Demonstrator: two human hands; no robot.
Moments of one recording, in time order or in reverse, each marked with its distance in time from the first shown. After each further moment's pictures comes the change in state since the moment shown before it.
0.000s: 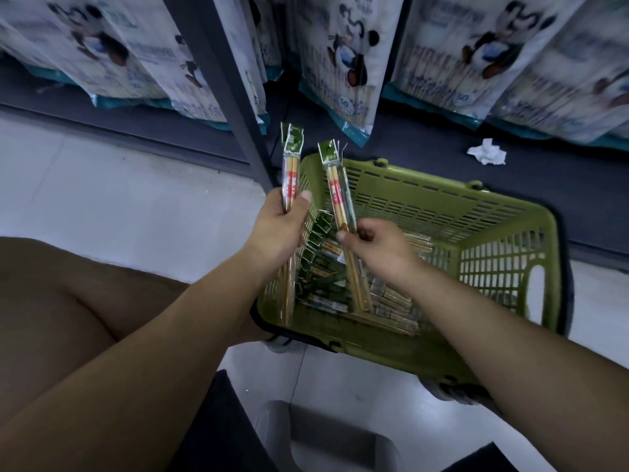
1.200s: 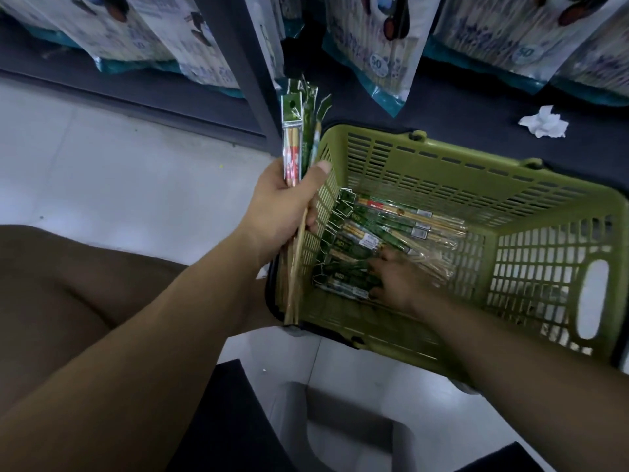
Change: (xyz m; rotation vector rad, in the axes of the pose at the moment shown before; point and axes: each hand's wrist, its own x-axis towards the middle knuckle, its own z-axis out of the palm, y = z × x) left_hand 0.006 0.012 -0.018 -0.092 -0.034 0.037; right_hand 0.011 0.108 0.044 -0.821 -0.420 0.018
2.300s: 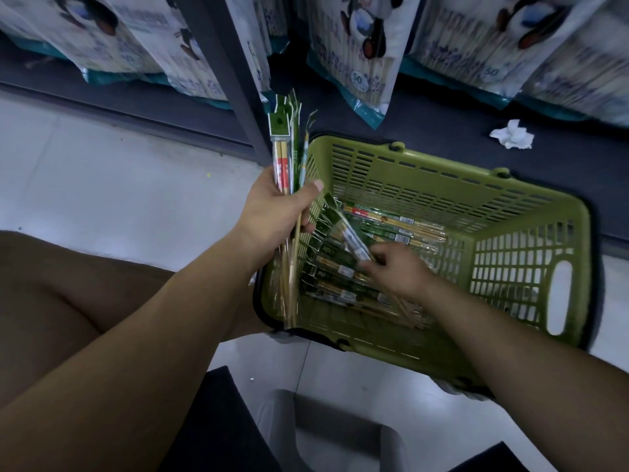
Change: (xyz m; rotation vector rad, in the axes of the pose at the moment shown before) left_hand 0.008 -0.009 0.004 0.009 0.004 -0.023; right_hand -0.023 -0.003 -0.044 0.473 0.182 0.060
